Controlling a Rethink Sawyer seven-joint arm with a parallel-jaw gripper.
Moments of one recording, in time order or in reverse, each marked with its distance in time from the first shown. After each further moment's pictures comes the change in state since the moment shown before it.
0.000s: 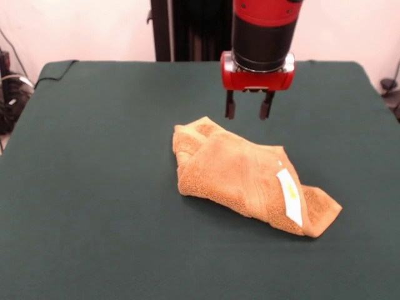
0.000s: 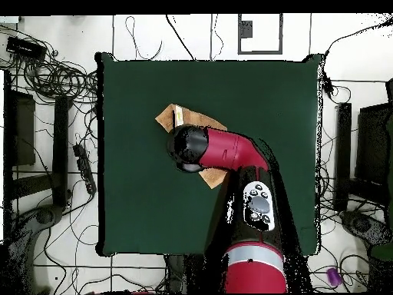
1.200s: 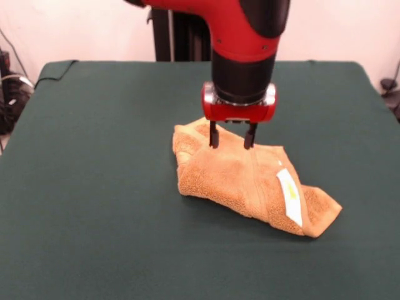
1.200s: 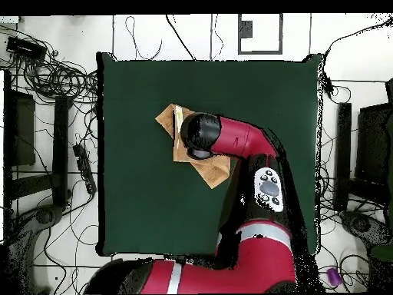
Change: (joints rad) arm -0.039 0.121 0.000 -0.134 0.018 -0.007 0.000
